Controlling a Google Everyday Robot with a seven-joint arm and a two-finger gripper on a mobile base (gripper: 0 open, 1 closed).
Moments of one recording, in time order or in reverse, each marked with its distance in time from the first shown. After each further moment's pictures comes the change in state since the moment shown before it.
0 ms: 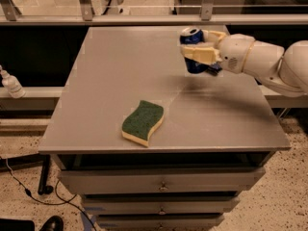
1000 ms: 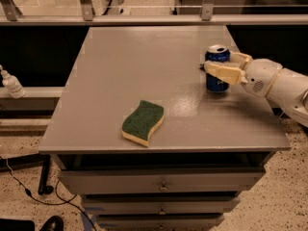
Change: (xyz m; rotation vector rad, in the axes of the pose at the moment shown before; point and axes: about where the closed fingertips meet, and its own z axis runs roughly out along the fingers) arm 0.035 -0.009 -0.080 0.090 -0.051 0.141
